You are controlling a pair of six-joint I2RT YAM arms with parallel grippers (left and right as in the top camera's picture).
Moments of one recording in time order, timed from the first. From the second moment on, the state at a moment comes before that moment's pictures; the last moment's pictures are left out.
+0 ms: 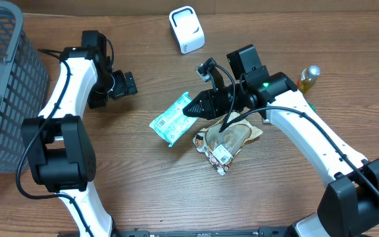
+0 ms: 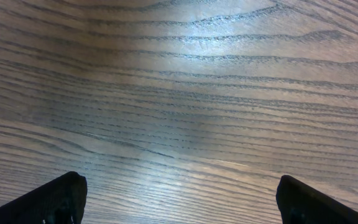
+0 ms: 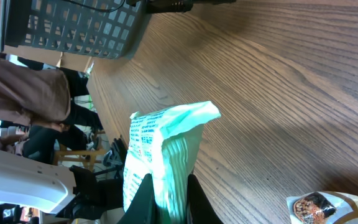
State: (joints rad) left arm 0.03 2.05 1.63 -1.04 0.10 -0.32; right arm 0.43 1.69 1.37 -0.70 -0.85 0.17
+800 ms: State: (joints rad) left arm 0.03 2.05 1.63 -1.04 0.10 -0.32; right arm 0.43 1.69 1.37 -0.69 -0.88 0.15
